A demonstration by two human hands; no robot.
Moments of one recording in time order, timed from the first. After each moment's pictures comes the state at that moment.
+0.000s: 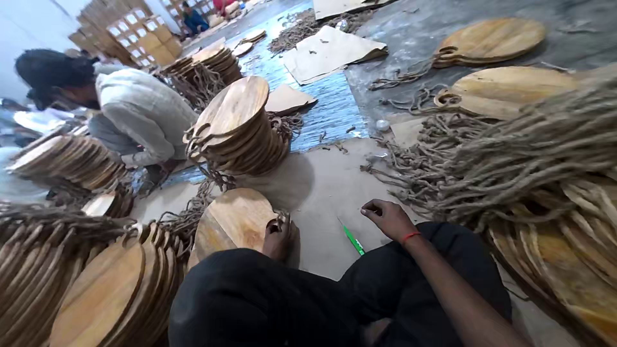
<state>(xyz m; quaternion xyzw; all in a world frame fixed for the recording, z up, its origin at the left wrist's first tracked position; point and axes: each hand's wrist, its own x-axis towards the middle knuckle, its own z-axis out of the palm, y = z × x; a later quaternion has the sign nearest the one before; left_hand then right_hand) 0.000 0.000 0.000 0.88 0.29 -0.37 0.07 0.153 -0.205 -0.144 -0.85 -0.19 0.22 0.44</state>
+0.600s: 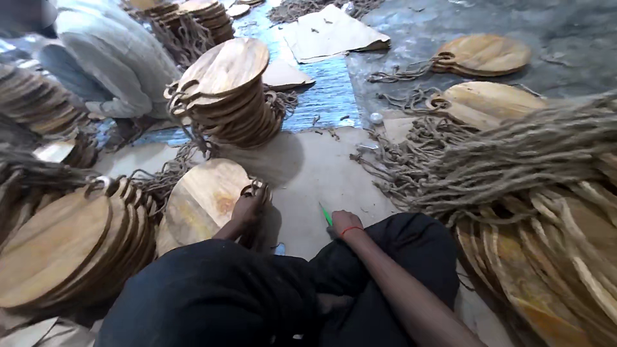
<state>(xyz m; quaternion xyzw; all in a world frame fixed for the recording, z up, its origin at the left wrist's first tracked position) -0.021 0.110 -0.109 0.94 0.26 -0.21 0.10 0.107 -0.137 -0.161 -0.88 -0.25 0.40 0.01</state>
